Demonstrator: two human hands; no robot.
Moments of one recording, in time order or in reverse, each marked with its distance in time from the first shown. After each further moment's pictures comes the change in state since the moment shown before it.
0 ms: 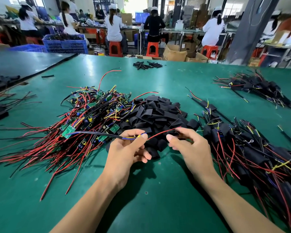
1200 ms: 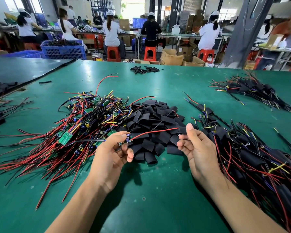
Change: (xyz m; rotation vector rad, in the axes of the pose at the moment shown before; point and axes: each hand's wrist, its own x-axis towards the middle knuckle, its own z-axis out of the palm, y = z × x) left_hand 0.004 0.019 -0.014 -0.180 0.121 -0.090; right_hand 0.008 -0.015 -0.008 0.617 0.073 0.143
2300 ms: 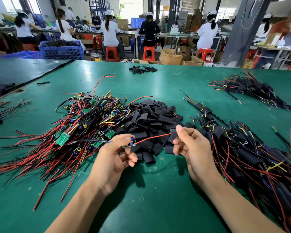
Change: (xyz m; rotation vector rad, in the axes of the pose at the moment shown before) left_hand -0.006 -0.001 0.005 0.114 -0.093 -0.074; right_hand -0.005 -0.003 0.003 -0.089 -0.094 -0.029
